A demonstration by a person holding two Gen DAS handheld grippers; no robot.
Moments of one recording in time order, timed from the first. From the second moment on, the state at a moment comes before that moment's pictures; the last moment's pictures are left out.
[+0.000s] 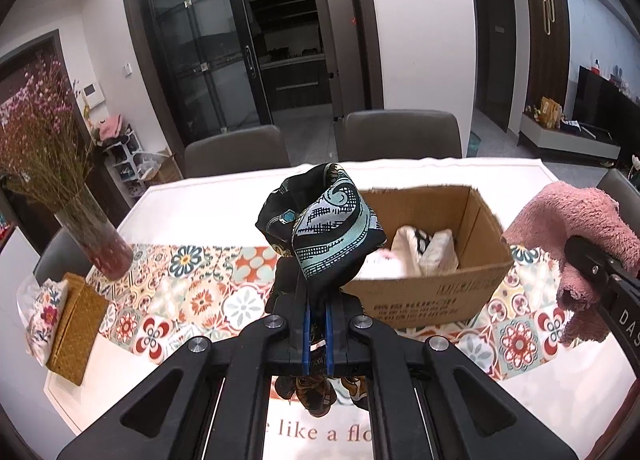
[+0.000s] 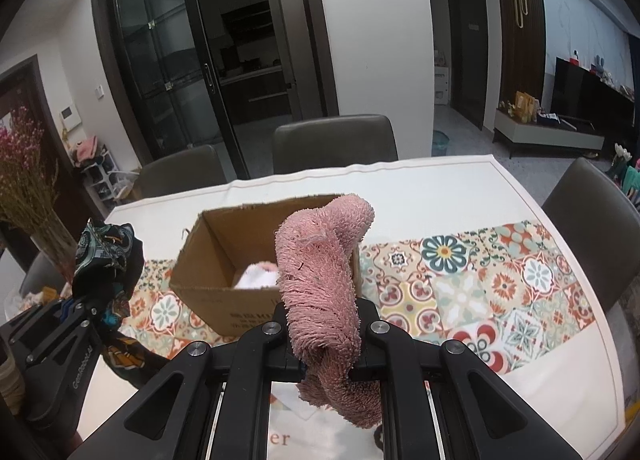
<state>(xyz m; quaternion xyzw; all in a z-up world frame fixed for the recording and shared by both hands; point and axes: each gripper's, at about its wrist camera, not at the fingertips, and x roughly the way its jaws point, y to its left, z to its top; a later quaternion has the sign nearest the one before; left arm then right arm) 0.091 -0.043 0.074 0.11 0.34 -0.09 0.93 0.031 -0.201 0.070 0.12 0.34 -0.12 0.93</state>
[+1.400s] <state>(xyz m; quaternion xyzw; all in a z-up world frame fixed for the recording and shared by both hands) 0.182 -0.100 0.097 0.12 0.33 -0.13 0.93 0.121 -0.226 0.085 0.11 0.35 -0.10 0.92</state>
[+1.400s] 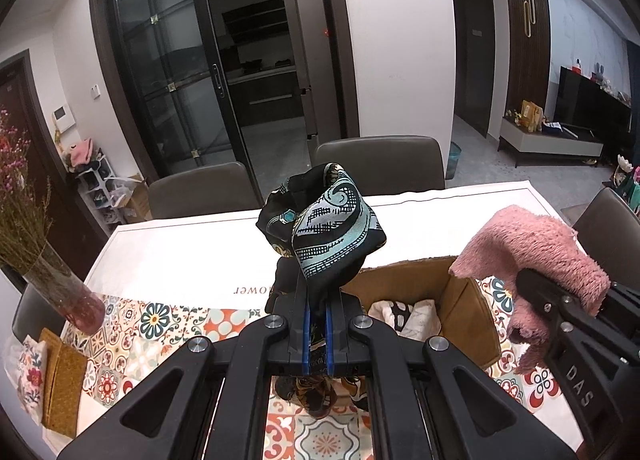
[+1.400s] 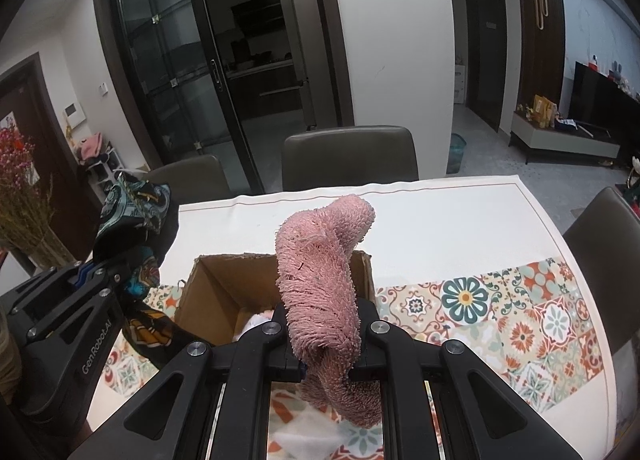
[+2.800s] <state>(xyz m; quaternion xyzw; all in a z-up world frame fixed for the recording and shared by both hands) 0.244 -0.099 0.041 0.10 0.39 -0.15 0.90 0.187 -0.213 0.033 0.12 0.40 -0.07 0.90</state>
